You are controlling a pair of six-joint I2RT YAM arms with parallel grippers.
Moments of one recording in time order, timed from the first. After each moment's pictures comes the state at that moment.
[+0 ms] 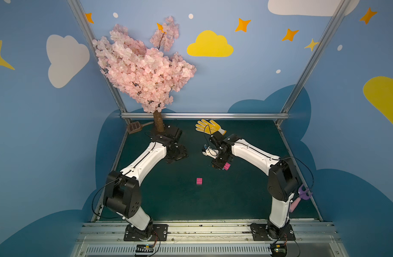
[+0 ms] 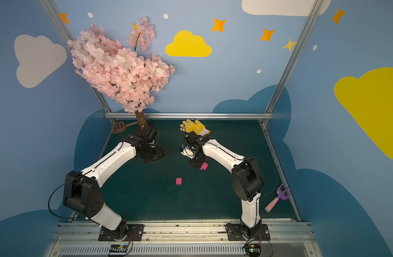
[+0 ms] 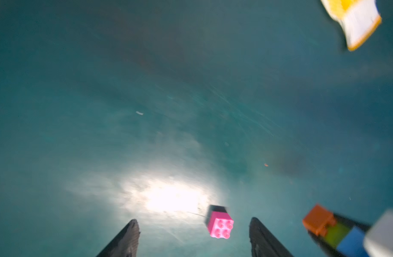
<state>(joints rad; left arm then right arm) -0.31 1.61 1.35 -0.94 0.07 -0.66 0.76 1.92 1.60 -1.05 -0.07 -0.38</state>
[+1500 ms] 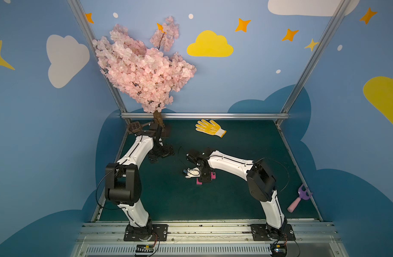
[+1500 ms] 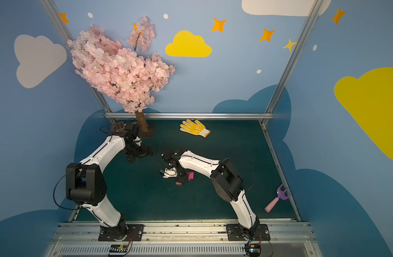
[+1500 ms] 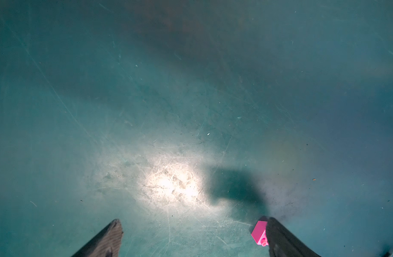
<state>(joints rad) -0.07 1.73 1.40 -1.04 0.18 -0.41 1.00 2.12 1.72 -1.12 0.03 -0.63</state>
